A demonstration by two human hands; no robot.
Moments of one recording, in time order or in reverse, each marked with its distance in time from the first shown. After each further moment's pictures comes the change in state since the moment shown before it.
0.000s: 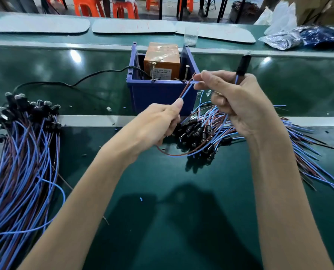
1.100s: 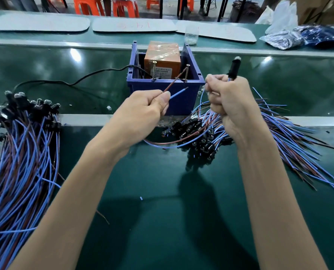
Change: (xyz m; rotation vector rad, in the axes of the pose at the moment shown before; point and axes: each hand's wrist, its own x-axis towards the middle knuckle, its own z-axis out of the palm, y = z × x) left_hand 0.001 -0.007 -0.016 0.167 0.226 0.217; right_hand 0.008 0.008 0.019 0.088 0.211 0.111
